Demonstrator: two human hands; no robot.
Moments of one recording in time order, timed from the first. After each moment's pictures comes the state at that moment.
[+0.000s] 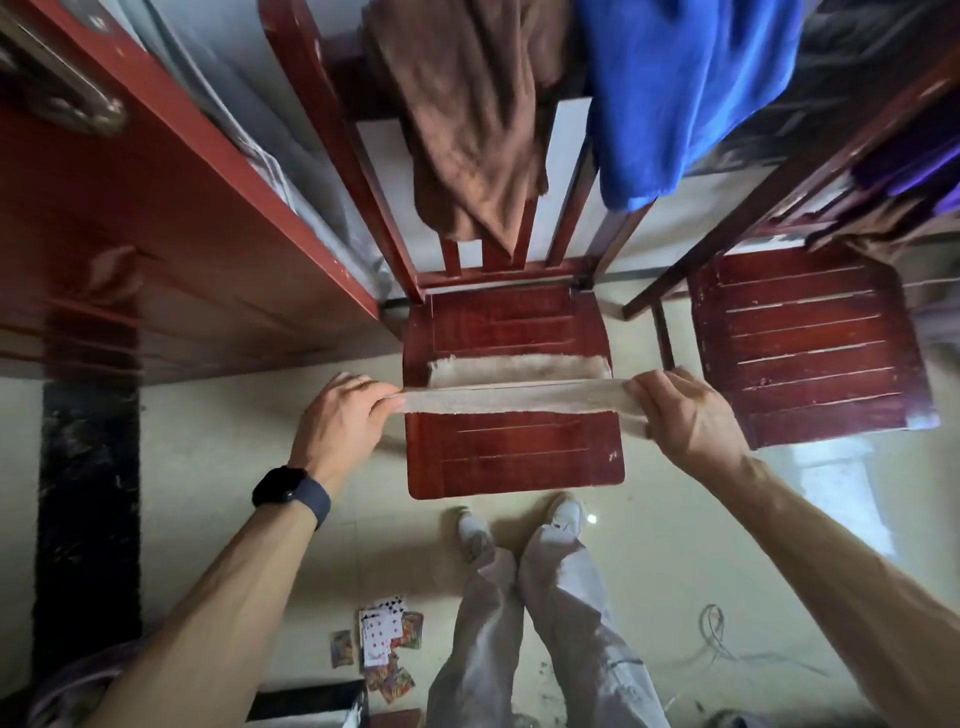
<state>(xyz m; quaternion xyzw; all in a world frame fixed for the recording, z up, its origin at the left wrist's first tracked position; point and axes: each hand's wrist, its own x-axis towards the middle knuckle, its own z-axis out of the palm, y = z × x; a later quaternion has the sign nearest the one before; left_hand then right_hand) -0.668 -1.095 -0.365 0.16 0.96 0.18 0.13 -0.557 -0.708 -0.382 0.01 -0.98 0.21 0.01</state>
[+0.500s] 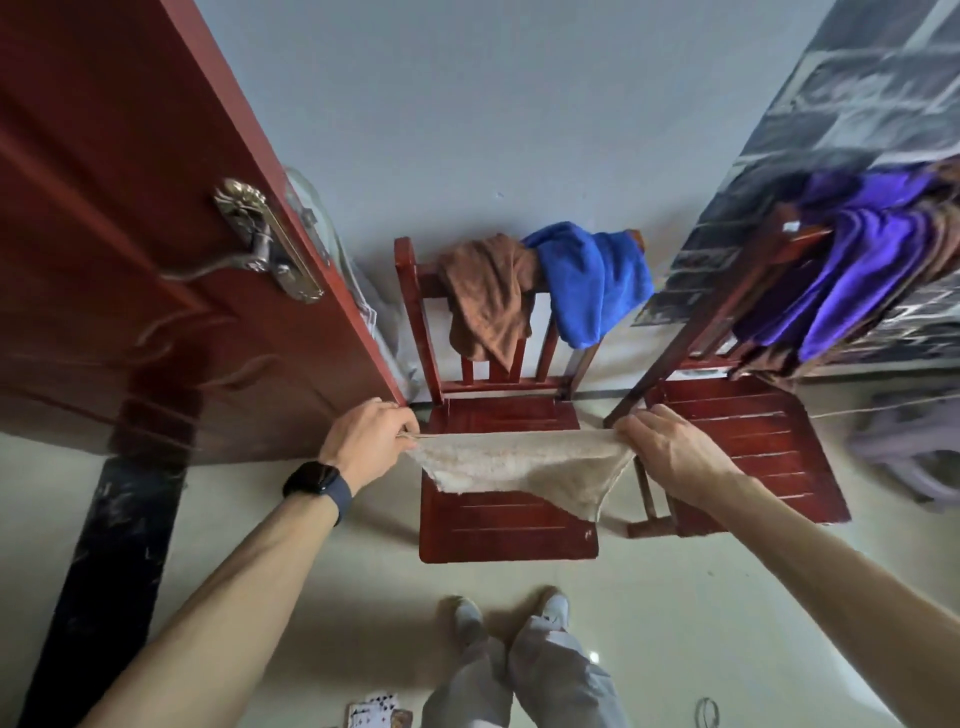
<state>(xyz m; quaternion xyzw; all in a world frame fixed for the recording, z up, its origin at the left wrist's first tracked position) -0.678 -1.085 -0.180 0.22 0.96 0.10 0.12 -0.572 -0.692 -0.199 0.15 -0.98 0.10 0.03</state>
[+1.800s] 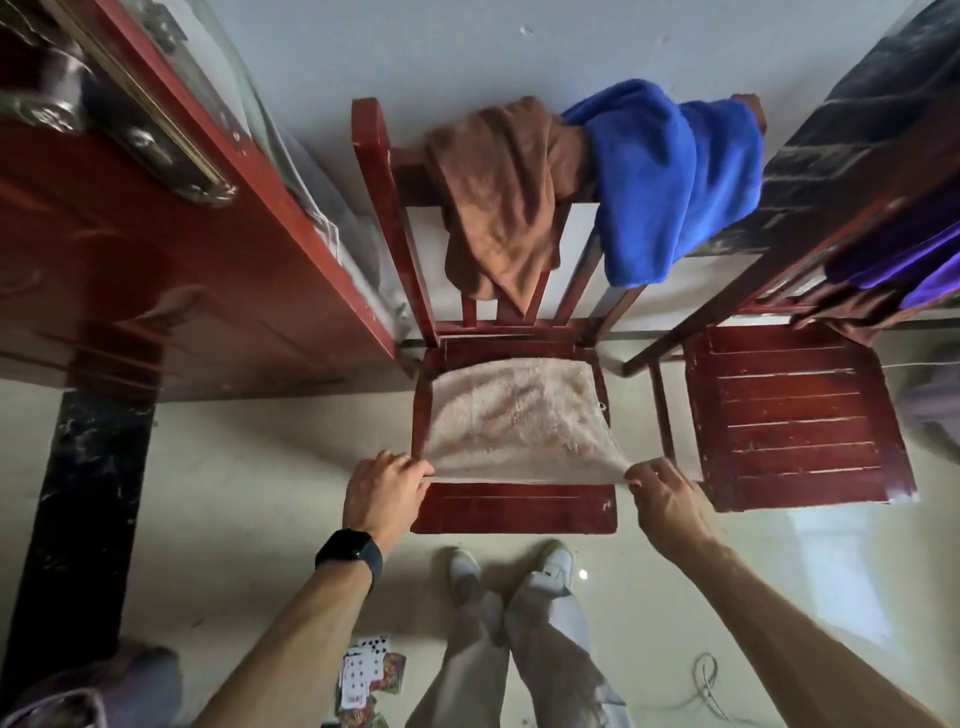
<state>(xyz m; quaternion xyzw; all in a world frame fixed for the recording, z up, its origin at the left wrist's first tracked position) -0.618 -1.075 -0.372 0.18 0.97 0.06 0.17 -0.523 -0.717 -0.393 -0.10 -0.98 0.14 -0.11</state>
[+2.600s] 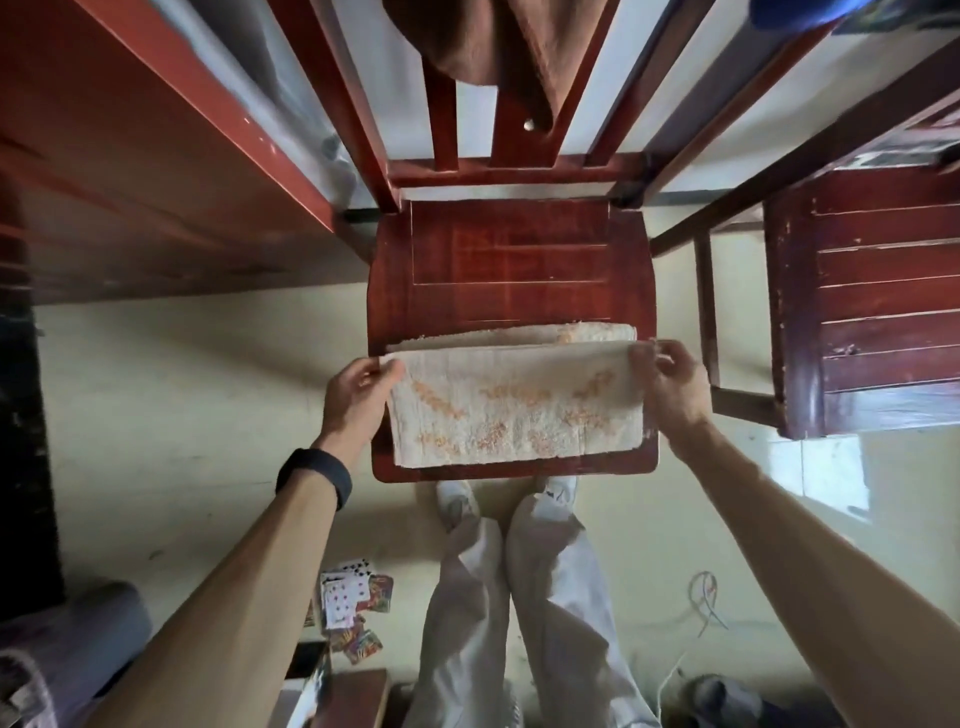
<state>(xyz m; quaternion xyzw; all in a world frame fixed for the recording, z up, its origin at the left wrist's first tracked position) -0.648 -1.071 -0.559 -0.28 0.76 0.50 0.30 -0.581 -0.738 -0.544 -0.44 -0.77 0.45 -0.14</state>
